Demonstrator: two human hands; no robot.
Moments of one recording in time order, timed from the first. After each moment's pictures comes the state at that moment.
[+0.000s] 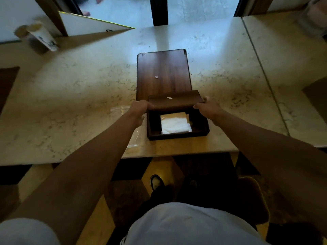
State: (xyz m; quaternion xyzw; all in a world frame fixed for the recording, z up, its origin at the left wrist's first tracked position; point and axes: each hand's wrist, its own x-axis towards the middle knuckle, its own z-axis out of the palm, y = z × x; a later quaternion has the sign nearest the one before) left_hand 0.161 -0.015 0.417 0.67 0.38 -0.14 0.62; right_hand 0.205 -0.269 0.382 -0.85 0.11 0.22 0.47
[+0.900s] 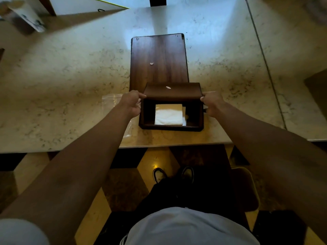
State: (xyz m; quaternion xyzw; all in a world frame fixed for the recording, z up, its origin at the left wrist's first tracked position) left_hand 0.169 -0.017 0.398 0.52 0.41 -0.13 0.74; right_hand 0.219 -0.280 0.357 -0.72 0.30 0.23 0.59
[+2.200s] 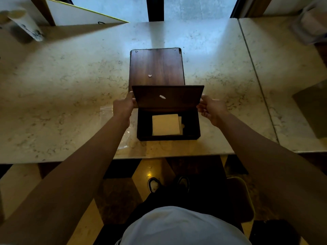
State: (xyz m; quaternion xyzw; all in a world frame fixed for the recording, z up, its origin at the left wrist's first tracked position) left_hand 0.172 -0.003 0.406 0.66 0.42 -0.01 0.62; right_hand 0.222 -0.299 0.384 -0.68 0.27 0.18 0.66
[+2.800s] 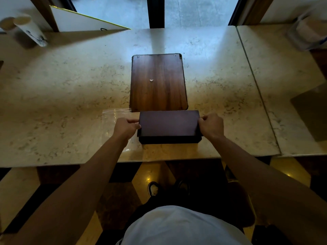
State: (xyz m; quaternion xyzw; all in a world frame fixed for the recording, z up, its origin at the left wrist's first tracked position) left_hand 0.124 0.009 0.378 0.75 0.37 -0.10 0.54; right_hand 0.171 -0.284 0.382 -0.95 0.09 0.09 0.29
